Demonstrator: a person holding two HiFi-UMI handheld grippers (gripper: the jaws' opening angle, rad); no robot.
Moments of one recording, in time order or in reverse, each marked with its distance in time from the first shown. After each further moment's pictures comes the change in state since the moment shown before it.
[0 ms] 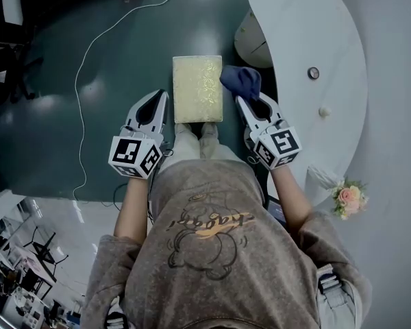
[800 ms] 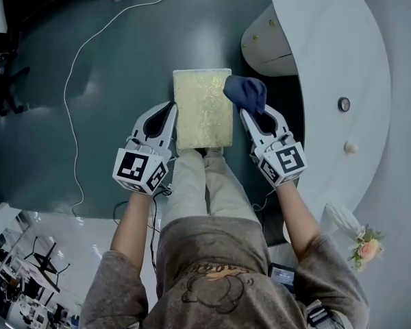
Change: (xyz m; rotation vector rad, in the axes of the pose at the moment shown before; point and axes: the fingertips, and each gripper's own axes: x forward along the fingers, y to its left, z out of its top) left arm 0.115 0.083 -0.089 -0.012 0.062 -0.085; right arm 0.121 -0.064 -0.086 -0.019 0.049 -0.010
